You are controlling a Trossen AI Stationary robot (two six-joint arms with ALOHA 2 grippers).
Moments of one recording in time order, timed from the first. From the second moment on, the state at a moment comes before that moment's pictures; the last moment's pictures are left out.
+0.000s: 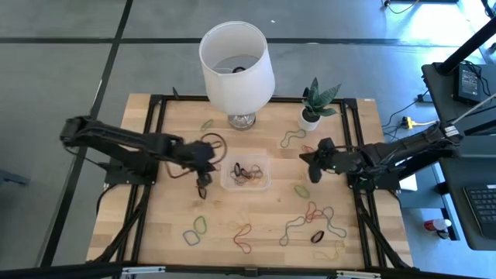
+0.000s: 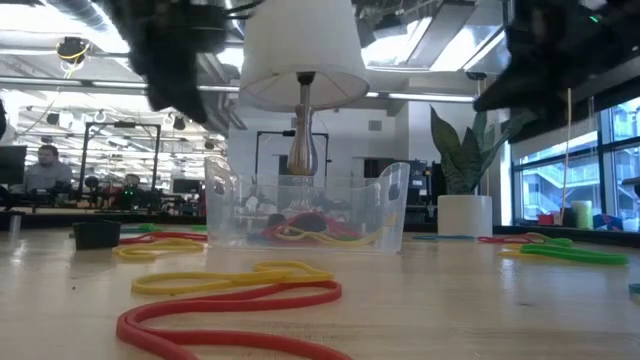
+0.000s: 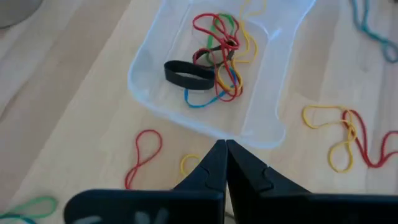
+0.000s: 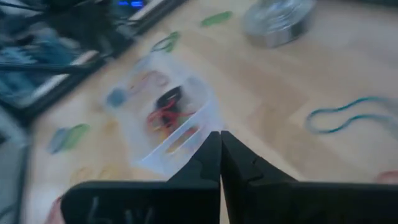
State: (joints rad) left arm -0.09 1.16 0.81 -0.57 -0.09 -0.53; right arm 0.28 0.81 0.50 -0.27 0.57 0.81
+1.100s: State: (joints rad) left arm -0.09 0.57 0.58 -0.59 -0.19 -0.27; right arm -0.29 1.88 1.22 -0.80 0.18 0.94
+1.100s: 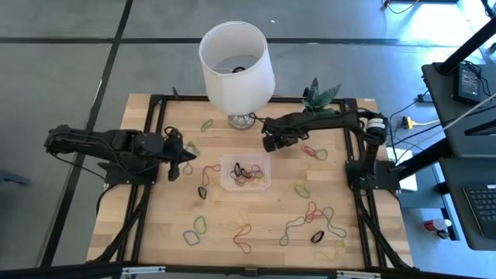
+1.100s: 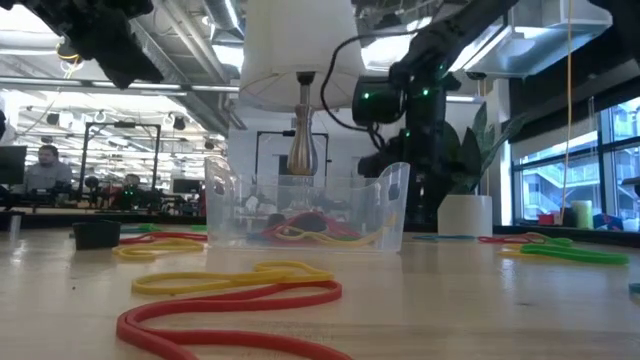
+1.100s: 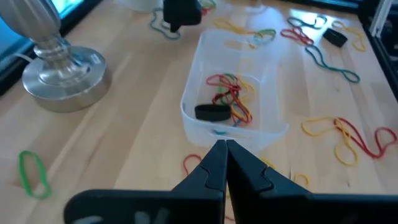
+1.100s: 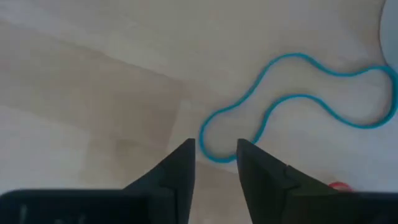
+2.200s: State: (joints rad) left arm -0.09 0.57 0.58 -0.60 -0.19 -0.19; right arm 0.05 1.66 1.30 -0.97 0.55 1.23
